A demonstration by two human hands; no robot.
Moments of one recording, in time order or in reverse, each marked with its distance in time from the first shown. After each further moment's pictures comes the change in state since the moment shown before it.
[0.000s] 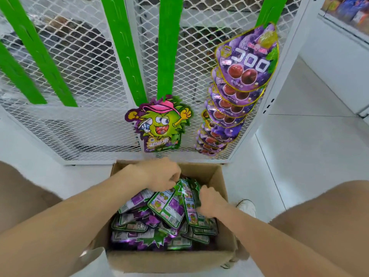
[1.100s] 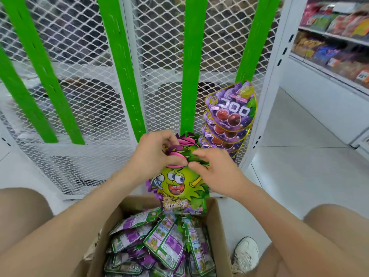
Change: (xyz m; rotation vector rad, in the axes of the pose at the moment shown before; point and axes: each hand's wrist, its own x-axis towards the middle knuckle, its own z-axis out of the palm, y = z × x) left_hand -0.029 0.015 -0.102 -0.591 0.958 0.035; right_hand -0.086 -0.032 -0.193 0.289 0.682 -0.687
